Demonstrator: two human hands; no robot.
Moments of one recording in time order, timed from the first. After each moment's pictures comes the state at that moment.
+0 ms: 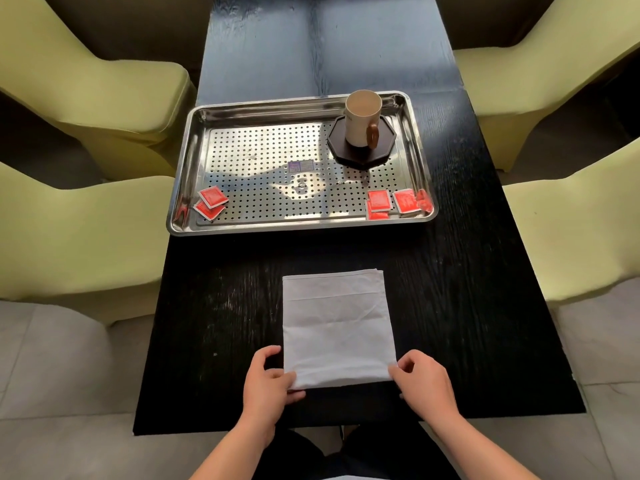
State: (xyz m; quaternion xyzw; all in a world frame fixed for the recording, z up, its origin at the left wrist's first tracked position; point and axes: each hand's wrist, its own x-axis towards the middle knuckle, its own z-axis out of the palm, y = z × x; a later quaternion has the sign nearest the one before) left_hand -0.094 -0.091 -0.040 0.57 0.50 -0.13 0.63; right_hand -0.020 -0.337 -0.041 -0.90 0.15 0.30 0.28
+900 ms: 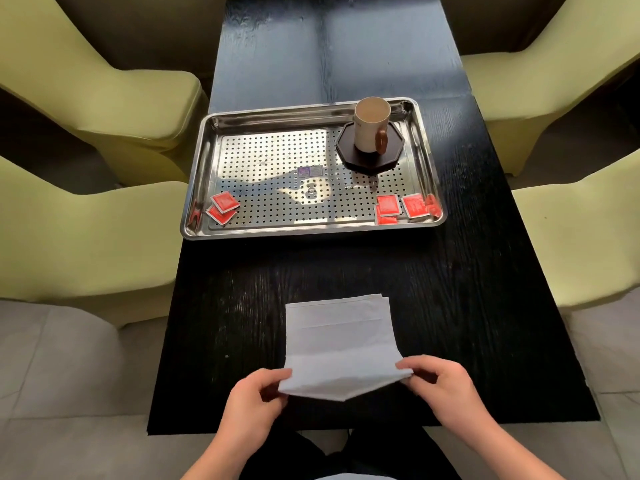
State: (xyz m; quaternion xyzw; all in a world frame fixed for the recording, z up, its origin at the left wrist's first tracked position) left_hand -0.125 -0.052 -0.010 0.79 0.31 -0.17 0.51; right_hand -0.019 -0.352 0.007 -0.84 0.03 0.29 0.45
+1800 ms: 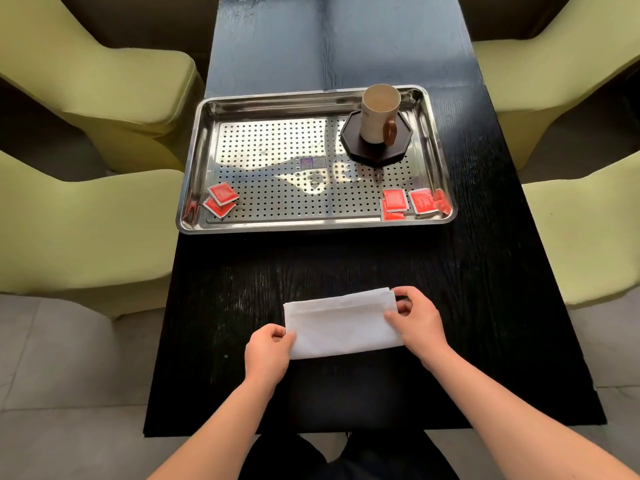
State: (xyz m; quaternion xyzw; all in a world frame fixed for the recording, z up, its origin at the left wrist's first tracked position) left_hand -0.043 -0.050 -0.056 0.74 0.47 -0.13 0.47; right_hand 0.065 -0.292 -0.048 -0.86 0.12 0.23 0.44
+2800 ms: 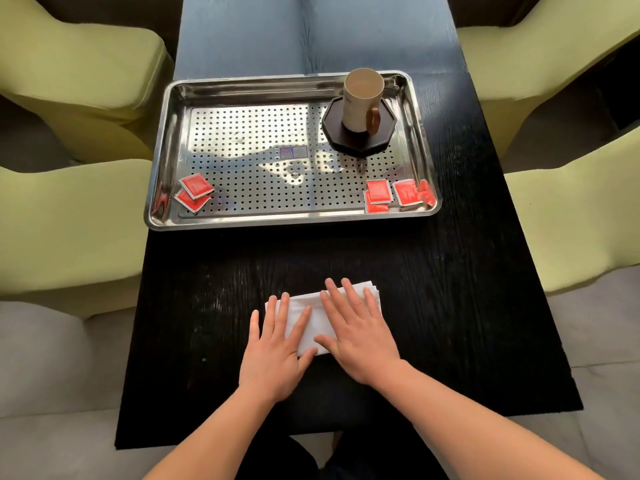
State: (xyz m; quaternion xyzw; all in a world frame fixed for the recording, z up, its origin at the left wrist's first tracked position) left_hand -0.047 -0.067 -0.085 0.98 0.01 -0.21 0.05; right_hand 0.032 -0.249 -0.064 -0.92 -0.33 0.19 0.00
